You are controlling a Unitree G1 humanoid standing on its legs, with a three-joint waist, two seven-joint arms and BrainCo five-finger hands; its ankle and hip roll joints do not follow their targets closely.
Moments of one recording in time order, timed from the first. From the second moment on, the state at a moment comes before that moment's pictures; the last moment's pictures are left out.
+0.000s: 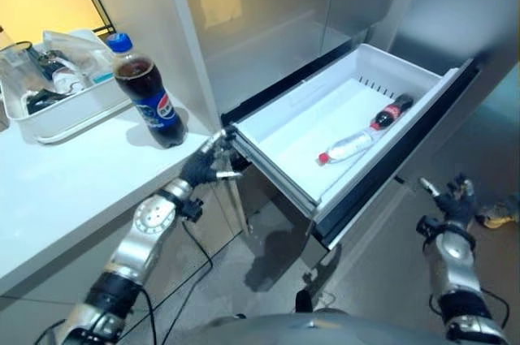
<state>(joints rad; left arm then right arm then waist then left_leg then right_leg) -0.07 0.58 -0.21 -0.07 -0.39 -0.22 -0.23 -0.04 -0.38 -0.27 0.50 0.34 -0.30 -0.34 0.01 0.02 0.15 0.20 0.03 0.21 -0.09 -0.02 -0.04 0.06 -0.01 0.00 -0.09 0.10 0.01</state>
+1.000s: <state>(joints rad) 0.20 0.58 0.22 -0.29 -0.66 -0.27 -0.32 -0.05 -0.49 -0.19 -0.19 0.32 -0.37 -0.01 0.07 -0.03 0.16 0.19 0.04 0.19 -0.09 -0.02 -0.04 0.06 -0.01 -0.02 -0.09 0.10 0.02</state>
